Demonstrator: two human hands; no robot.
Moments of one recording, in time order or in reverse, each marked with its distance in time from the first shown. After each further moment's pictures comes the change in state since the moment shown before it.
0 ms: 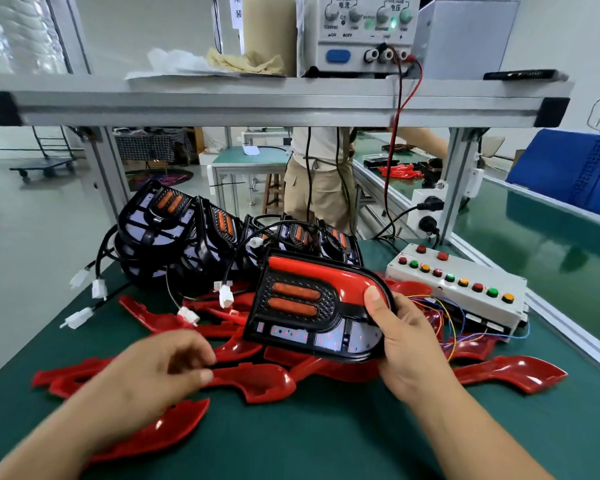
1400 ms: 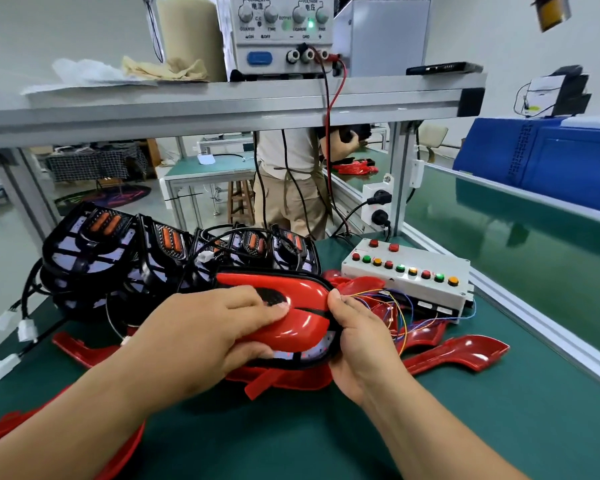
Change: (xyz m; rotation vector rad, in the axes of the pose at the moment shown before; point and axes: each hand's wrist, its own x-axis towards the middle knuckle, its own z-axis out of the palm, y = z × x) left_hand 0.067 0.093 0.022 0.639 0.212 0.871; right_hand 0.002 -0.008 -0.001 0.052 0.134 0.136
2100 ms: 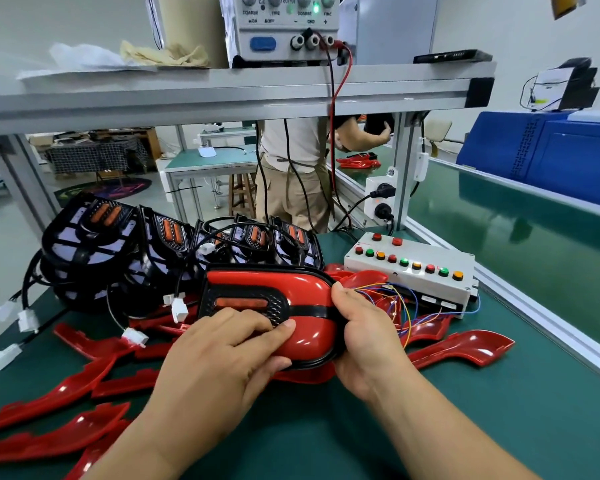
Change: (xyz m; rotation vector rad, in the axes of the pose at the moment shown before) left_hand -0.028 0.030 0.047 -0.032 0.264 -0.148; right_hand -0.004 -0.001 0.001 -0.048 -0.007 0.066
